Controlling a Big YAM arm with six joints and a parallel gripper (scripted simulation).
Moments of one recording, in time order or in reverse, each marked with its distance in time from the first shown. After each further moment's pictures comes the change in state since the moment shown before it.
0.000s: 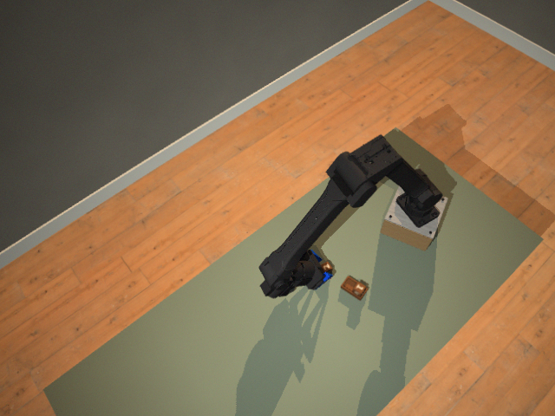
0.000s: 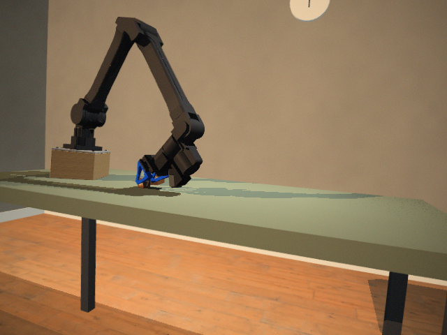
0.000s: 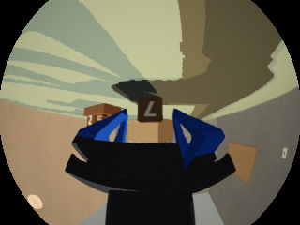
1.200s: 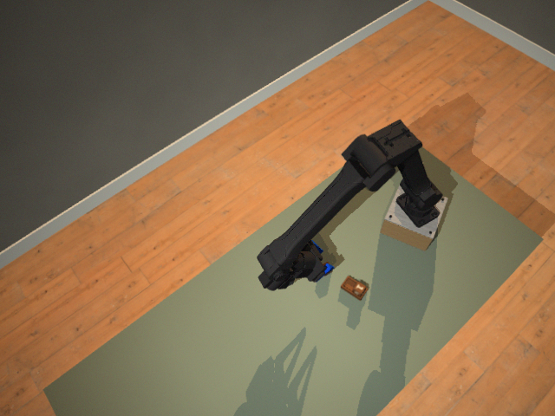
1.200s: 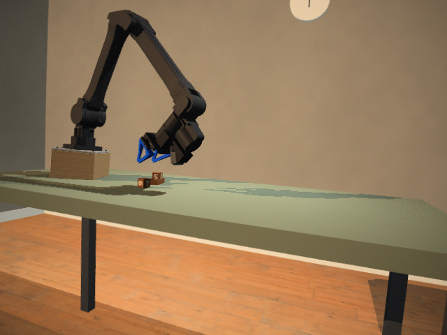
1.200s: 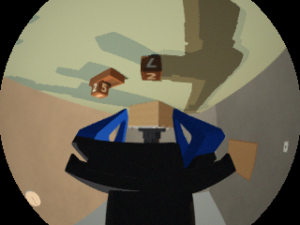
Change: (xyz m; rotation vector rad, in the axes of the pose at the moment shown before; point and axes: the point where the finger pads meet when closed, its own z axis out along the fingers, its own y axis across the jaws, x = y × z) arm 0.048 0.002 -0.049 0.000 -0.004 0.000
